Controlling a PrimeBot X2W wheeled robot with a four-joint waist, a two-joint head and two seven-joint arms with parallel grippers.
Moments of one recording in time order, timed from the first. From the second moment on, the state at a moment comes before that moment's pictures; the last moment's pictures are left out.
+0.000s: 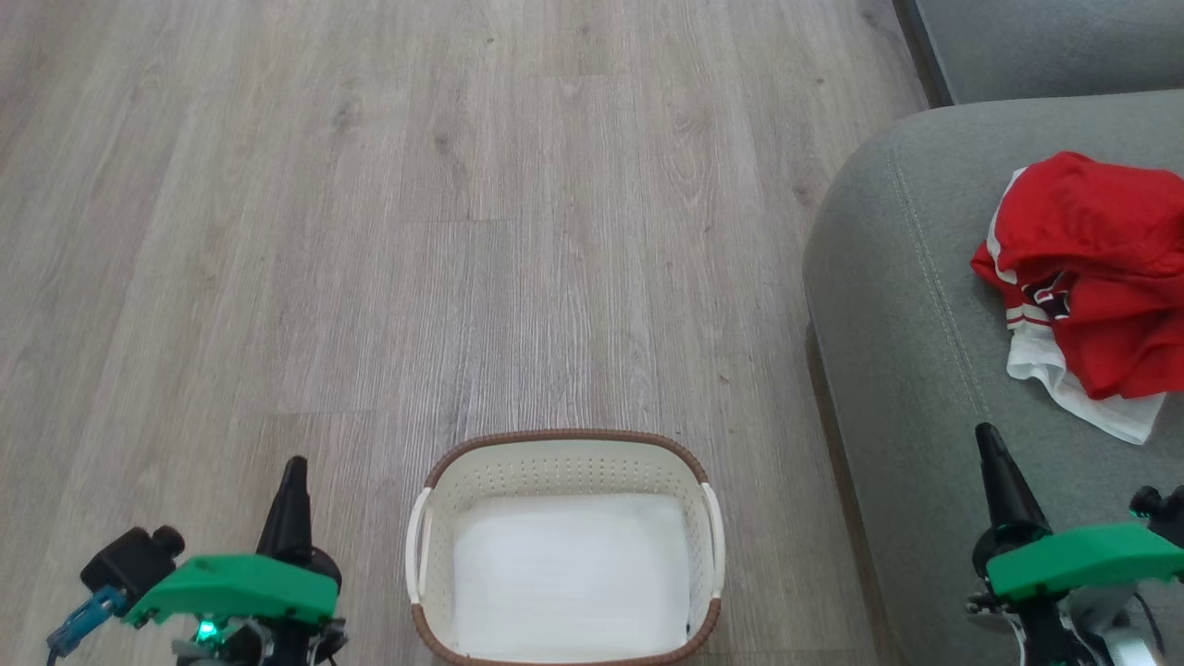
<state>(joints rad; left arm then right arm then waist) 0.00 0.05 -0.05 0.28 -0.91 -0.04 -0.08 0.03 -0.16 0.01 0.22 1.03 0.13 -0.08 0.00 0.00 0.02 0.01</state>
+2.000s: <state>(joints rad) -0.05 0.05 0.06 0.28 -1.57 -0.12 0.09 -0.05 -0.07 -0.12 0.27 1.58 0.13 0.09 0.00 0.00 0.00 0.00</state>
